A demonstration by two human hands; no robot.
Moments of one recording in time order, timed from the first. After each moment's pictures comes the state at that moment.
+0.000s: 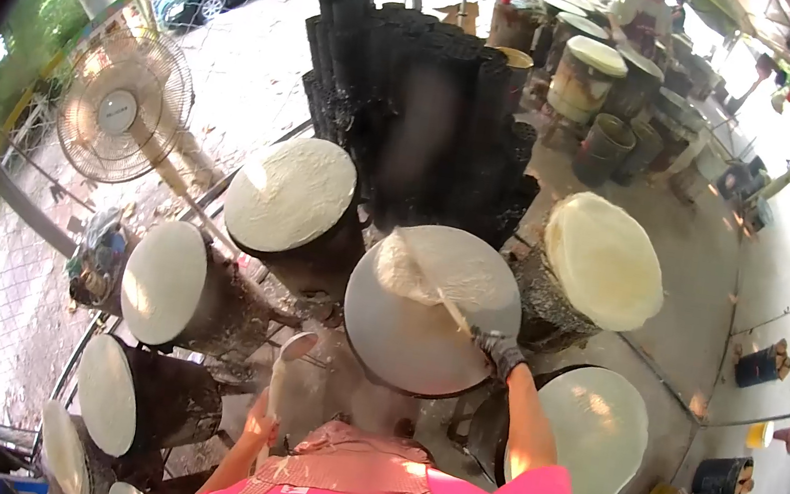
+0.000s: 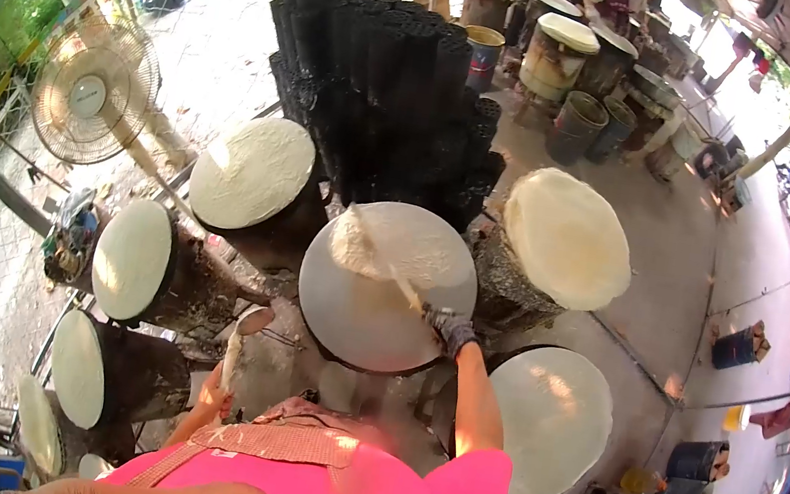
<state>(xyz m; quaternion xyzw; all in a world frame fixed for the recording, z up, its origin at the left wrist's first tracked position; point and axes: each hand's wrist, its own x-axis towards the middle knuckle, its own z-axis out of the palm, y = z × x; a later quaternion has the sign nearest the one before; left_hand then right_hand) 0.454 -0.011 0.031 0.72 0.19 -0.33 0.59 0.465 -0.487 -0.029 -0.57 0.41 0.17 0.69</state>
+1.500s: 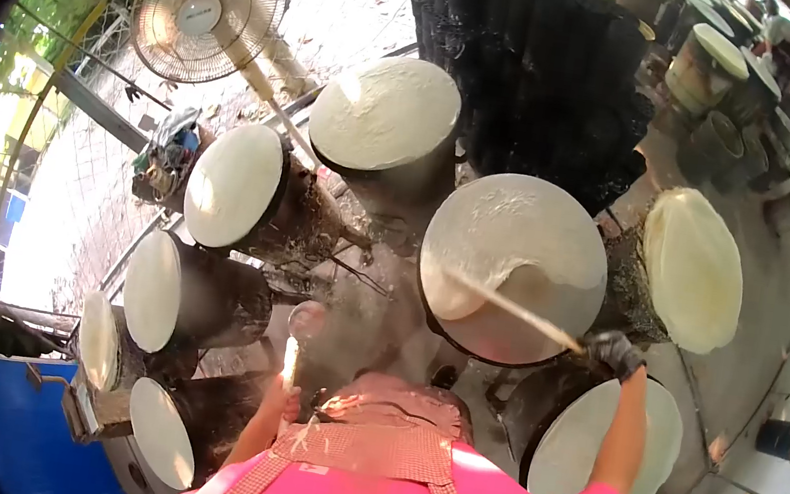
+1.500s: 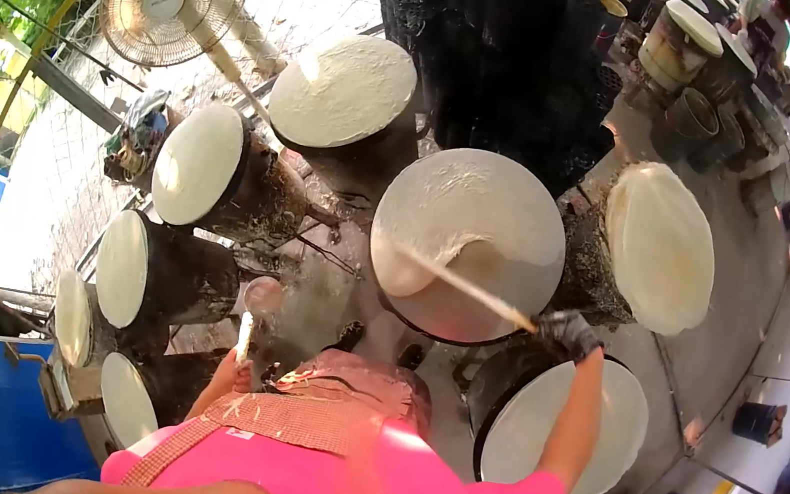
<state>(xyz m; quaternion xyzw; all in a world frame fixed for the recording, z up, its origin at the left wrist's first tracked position) 0.356 0.050 -0.005 0.51 0.42 -0.29 0.69 0.483 -0.566 -0.006 -0.74 0.21 0.33 0.54</state>
